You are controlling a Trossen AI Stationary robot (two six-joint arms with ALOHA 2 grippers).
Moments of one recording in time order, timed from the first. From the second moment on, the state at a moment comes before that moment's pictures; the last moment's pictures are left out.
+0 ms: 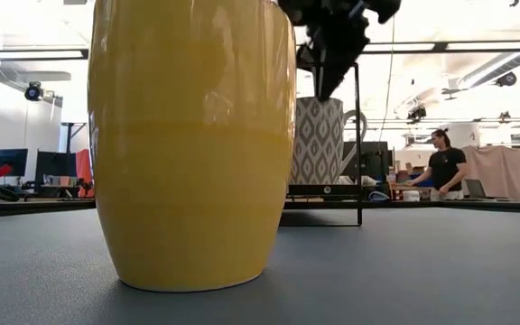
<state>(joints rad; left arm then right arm) -0.54 1.27 1.13 -0.70 -0.62 -0.27 0.06 1.82 1.68 -1.15 -0.03 -0.12</state>
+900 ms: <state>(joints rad) -0.42 1.46 1.13 -0.45 0.10 -0.15 0.15 1.77 1.91 -1.46 0.02 0.26</state>
